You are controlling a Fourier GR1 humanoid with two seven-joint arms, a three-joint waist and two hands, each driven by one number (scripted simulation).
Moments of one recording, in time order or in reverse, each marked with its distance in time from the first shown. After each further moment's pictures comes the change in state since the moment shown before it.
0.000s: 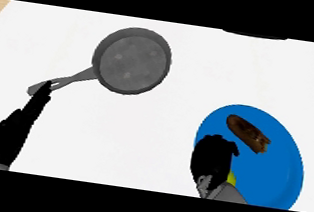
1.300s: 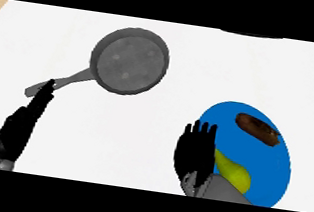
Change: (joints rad) left arm -0.039 0.038 -0.054 0.050 0.050 0.064 -0.014; right arm -0.172 -0.051 0.162 -0.007 -0.361 -0.117 0.142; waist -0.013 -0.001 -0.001
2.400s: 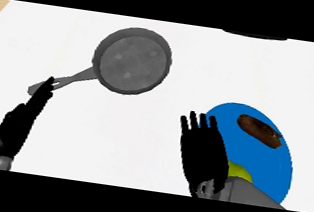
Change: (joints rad) left arm -0.023 0.032 -0.010 0.021 0.027 -0.005 -0.005; right arm -0.102 -0.175 0.059 -0.206 -0.219 -0.177 -0.039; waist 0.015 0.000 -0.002
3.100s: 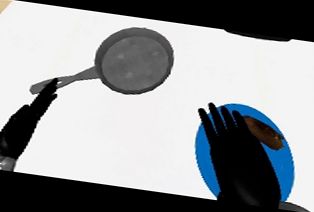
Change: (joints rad) left arm -0.005 -0.002 -0.026 0.007 0.002 0.012 -0.011; right arm 0.045 -0.201 -0.097 -0.296 -0.039 -0.137 -0.066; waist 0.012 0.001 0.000
